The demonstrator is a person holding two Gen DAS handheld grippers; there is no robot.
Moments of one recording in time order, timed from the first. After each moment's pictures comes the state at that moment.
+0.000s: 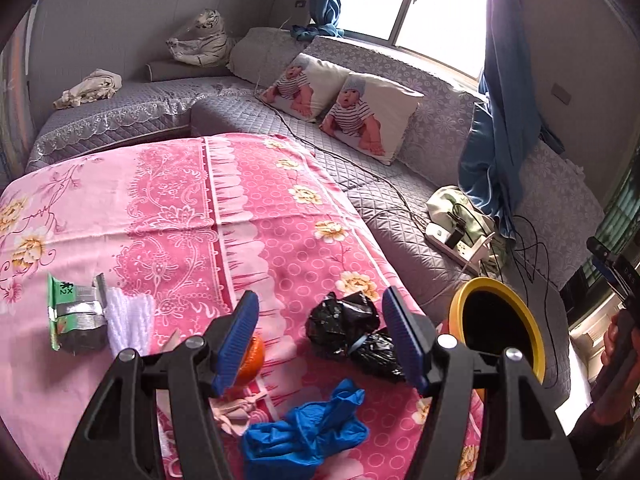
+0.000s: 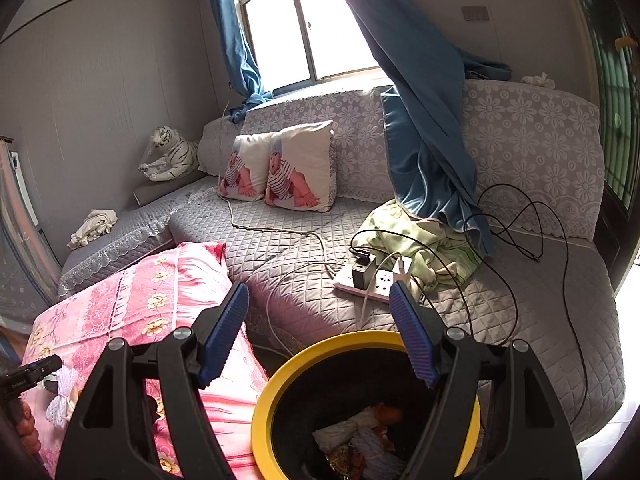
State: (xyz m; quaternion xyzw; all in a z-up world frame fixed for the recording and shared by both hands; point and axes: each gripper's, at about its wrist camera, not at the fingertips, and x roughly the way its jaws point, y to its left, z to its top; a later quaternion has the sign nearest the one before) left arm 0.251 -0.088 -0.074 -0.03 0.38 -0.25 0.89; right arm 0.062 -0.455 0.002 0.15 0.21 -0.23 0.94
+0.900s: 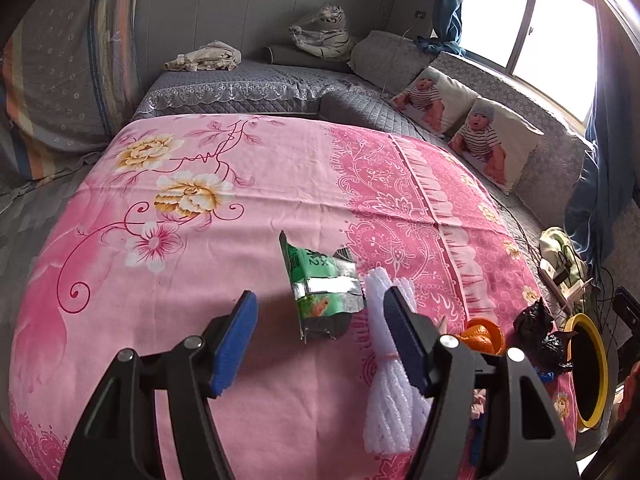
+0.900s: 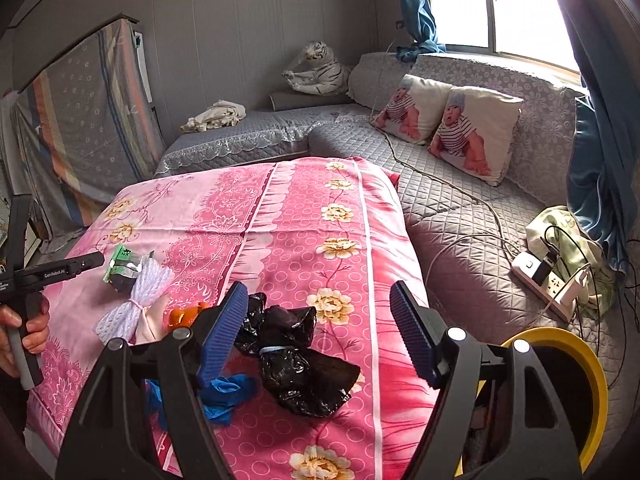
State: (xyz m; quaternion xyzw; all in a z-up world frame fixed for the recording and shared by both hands) left arm 0.290 0.084 -0.113 -0.07 0.40 -0.08 0.91; right arm 0.189 -0.246 -0.048 0.04 0.32 0.02 0.95
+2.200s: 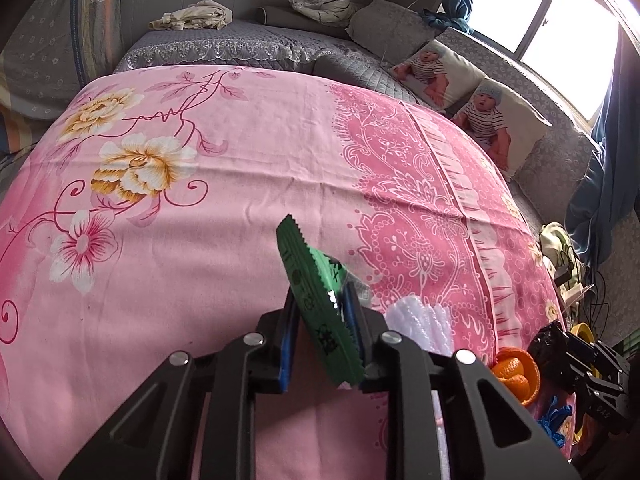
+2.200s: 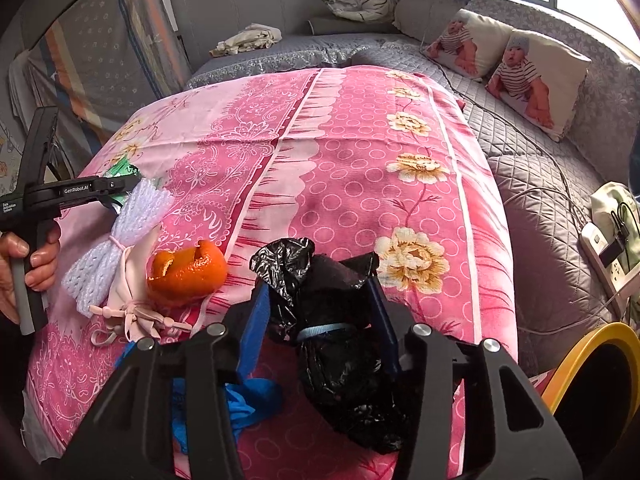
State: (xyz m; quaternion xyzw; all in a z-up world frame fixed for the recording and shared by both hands) left arm 0.362 0.076 -0.163 -0.10 0.46 -0.11 0.88; right arm 0.254 -0.208 -0.132 0.02 0.44 0.09 0.89
